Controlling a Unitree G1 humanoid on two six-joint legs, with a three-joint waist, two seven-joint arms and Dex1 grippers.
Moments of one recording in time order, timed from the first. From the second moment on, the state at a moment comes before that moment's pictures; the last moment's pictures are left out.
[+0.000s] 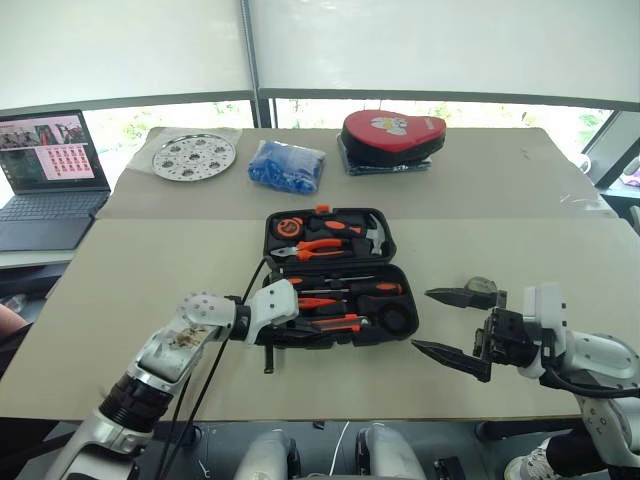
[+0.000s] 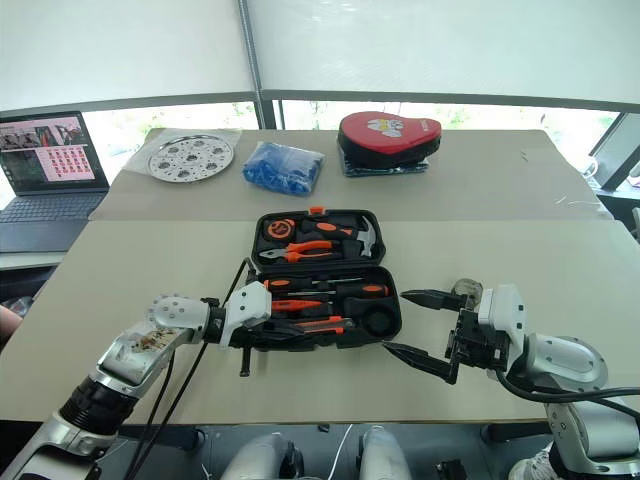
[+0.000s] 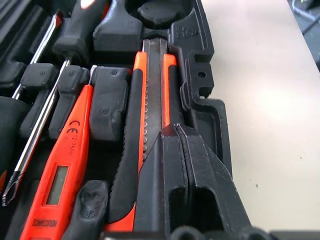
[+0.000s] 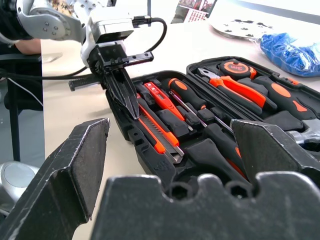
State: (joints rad) left arm -0.30 0.59 -0.31 -0.14 -0.20 0.33 -1.09; right arm 0.12 -0.72 -0.22 -0.40 0.62 0.20 1.10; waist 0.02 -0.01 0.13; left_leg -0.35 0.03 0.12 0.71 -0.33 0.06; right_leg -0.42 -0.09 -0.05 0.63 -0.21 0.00
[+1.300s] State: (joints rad) left arm -0.21 0.56 0.08 -0.15 -0.53 0.22 -1.19; right arm 0.30 -0.70 -0.47 -0.31 0.61 0.15 1.07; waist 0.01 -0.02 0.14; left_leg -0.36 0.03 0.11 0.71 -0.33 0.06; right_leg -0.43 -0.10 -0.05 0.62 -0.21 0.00
